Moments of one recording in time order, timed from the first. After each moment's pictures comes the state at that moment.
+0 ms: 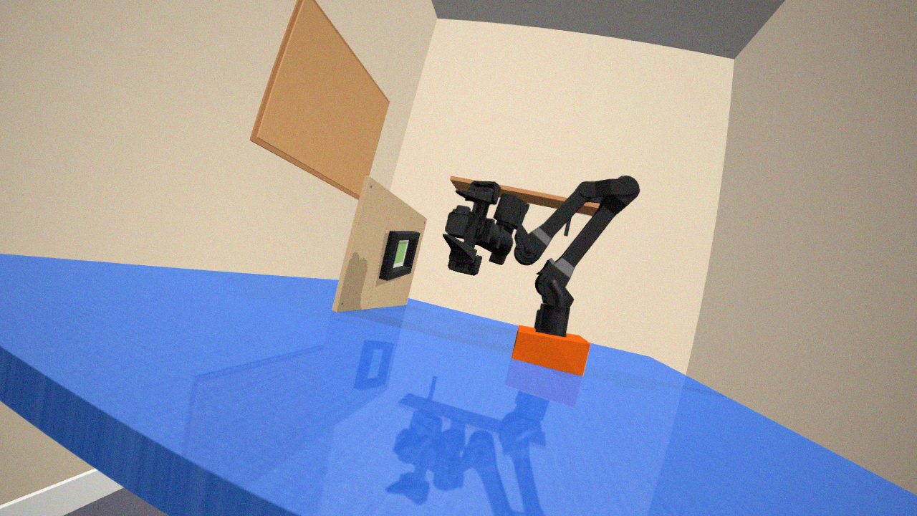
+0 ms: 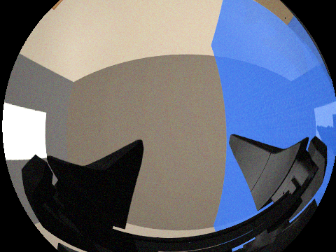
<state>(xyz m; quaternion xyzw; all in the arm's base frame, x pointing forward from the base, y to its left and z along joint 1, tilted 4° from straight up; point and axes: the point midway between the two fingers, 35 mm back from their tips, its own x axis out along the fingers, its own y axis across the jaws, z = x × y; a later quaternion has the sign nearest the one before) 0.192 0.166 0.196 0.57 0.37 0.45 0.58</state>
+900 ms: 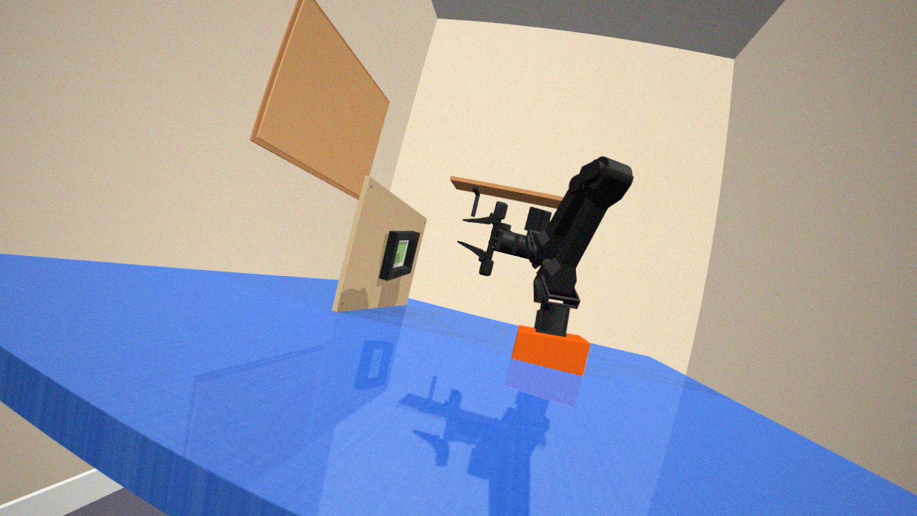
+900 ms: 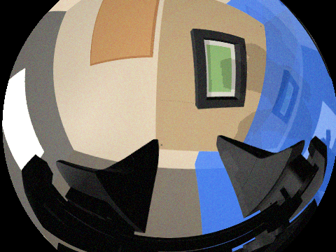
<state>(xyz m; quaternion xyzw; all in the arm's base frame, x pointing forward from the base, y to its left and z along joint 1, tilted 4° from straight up) 0.227 -0.077 0.206 0.64 0.07 0.14 0.75</state>
